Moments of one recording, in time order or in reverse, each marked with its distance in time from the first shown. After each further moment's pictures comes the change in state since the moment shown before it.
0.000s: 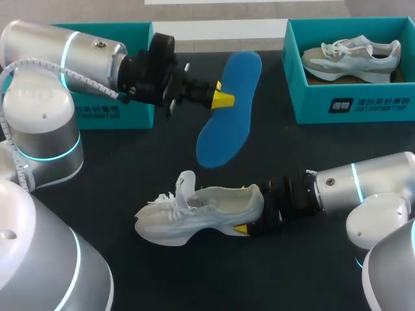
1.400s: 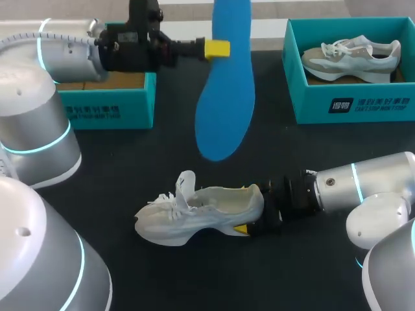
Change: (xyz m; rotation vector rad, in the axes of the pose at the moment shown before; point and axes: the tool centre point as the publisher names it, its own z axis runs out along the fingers) left arm 0.019 -0.100 -0.017 0.235 0.022 -0.684; right arm 0.000 0.000 0.000 0.000 0.000 0.000
